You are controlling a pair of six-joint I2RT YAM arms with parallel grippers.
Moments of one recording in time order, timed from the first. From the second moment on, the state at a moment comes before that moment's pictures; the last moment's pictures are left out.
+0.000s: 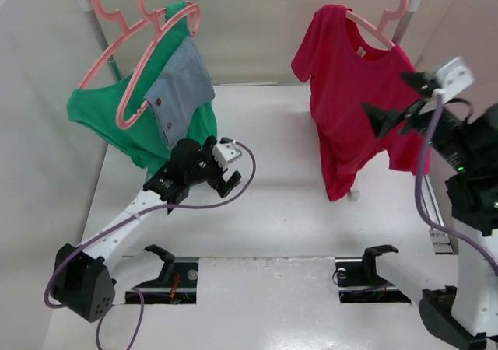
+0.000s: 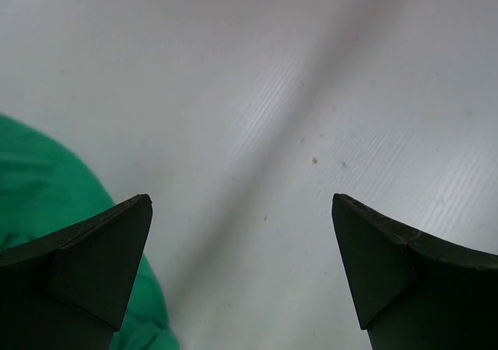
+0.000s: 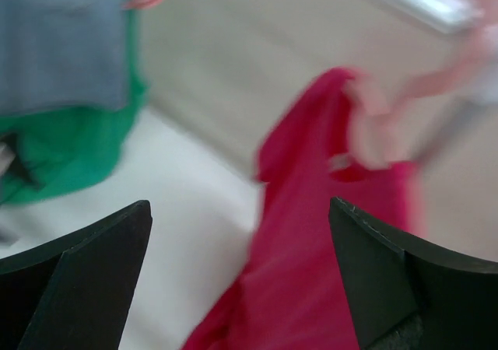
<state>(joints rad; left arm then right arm) -0.50 1.06 0.75 -0.20 0.40 0.37 0.11 0.98 1.78 -0.66 -0.38 -0.29</state>
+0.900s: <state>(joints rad) -0.43 0.75 0.28 0.14 0.15 0.23 0.43 1.00 0.63 -0.32 -0.05 0.14</state>
